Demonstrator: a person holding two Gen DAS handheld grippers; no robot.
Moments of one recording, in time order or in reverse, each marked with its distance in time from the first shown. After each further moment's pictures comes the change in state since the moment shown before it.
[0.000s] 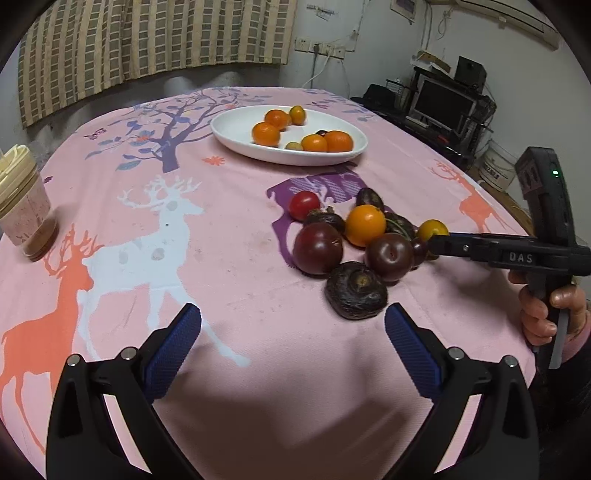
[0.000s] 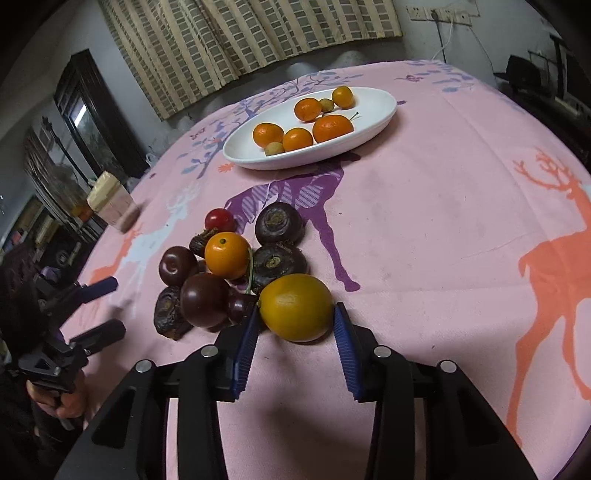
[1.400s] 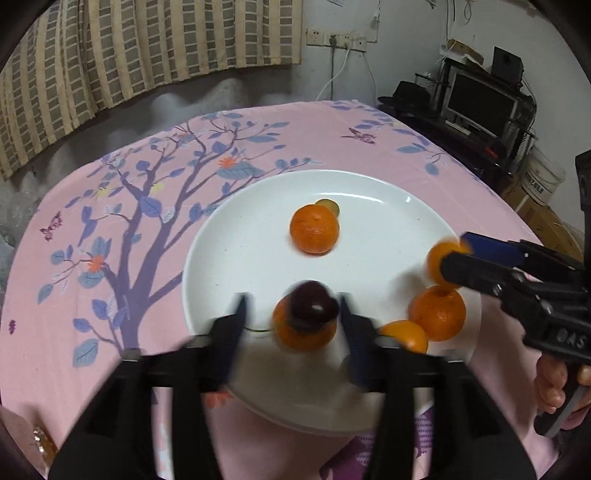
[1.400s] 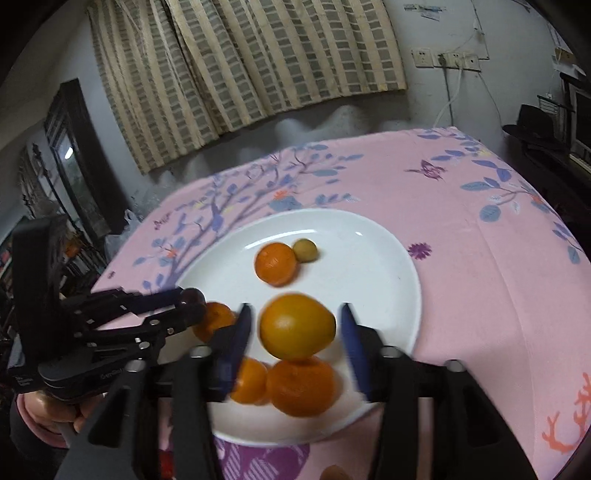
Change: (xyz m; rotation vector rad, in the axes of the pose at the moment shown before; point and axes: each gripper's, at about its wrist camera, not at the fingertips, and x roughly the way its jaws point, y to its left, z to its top) left arm 0.158 0.033 0.223 0.047 0.023 0.135; right arm 0.081 -0.018 0.197 -0.047 -0.179 -0.075
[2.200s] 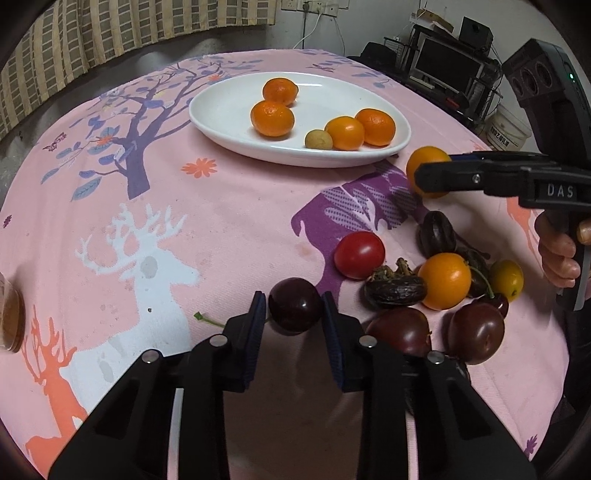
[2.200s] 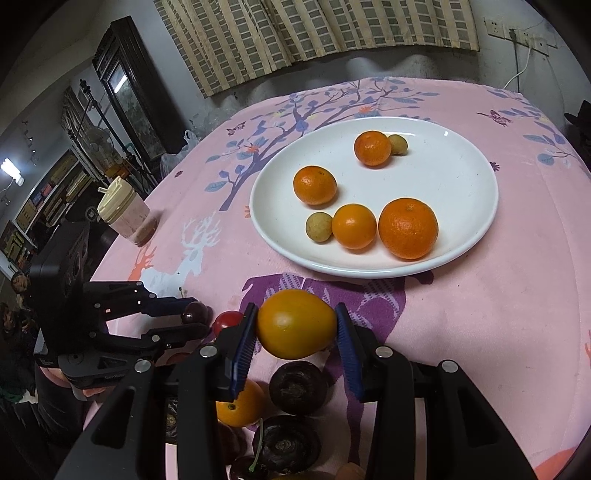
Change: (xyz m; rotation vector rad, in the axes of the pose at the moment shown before) left arm -0.064 0.001 -0.149 0.037 0.148 -0.133; right arm -0.036 0.046 -0.074 -0.146 0.244 0.207
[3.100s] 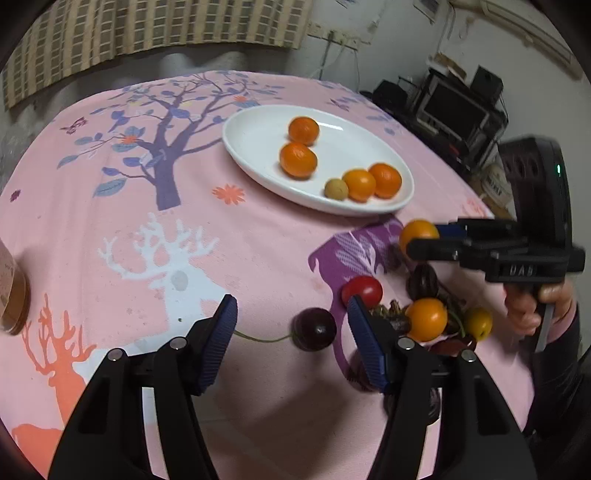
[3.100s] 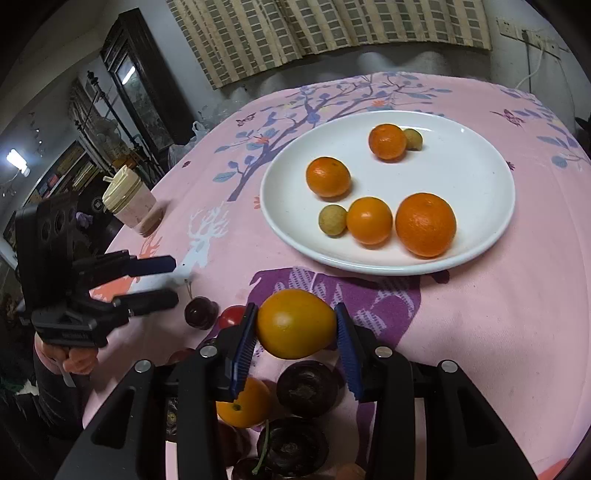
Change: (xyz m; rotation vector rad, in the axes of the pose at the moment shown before) left arm -0.028 0.025 0.008 -0.118 -0.082 -0.061; right arm 0.007 0.002 -0.003 -0.022 0.034 0.020
